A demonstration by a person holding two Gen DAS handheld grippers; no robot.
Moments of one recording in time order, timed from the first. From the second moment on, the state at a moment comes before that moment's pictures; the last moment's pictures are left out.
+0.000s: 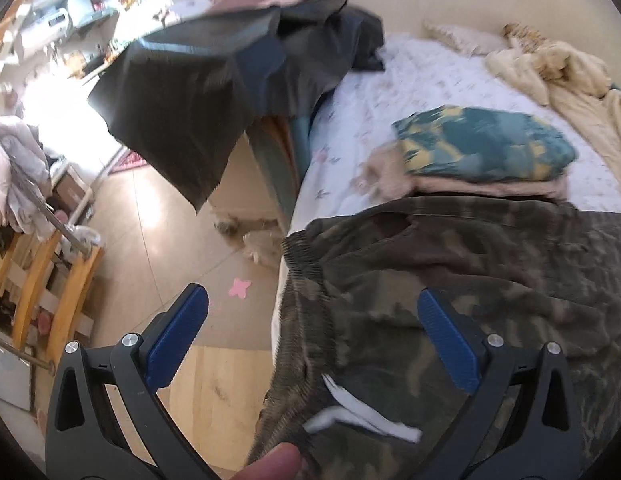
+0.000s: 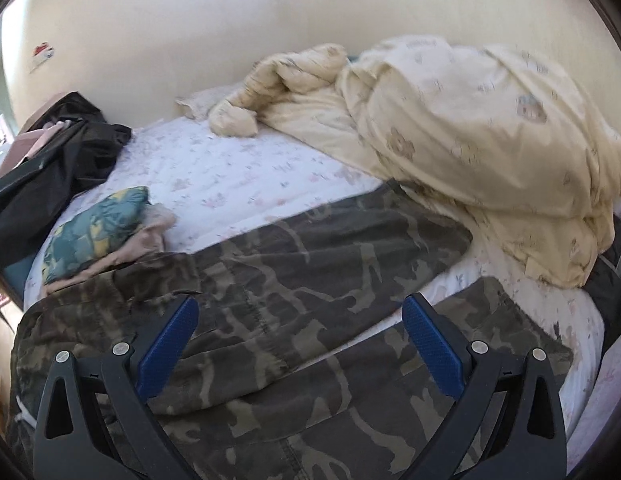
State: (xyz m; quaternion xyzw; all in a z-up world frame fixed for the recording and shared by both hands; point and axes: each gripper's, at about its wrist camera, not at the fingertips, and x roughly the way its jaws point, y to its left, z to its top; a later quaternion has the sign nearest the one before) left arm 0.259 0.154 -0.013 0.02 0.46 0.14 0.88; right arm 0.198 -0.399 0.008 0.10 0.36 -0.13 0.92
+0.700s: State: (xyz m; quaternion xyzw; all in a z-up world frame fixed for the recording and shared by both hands) left arm 0.375 0.234 -0.146 -0.03 0.55 0.07 0.83; right arm 0.210 -0.385 -0.016 0.06 0.37 -0.14 0.92
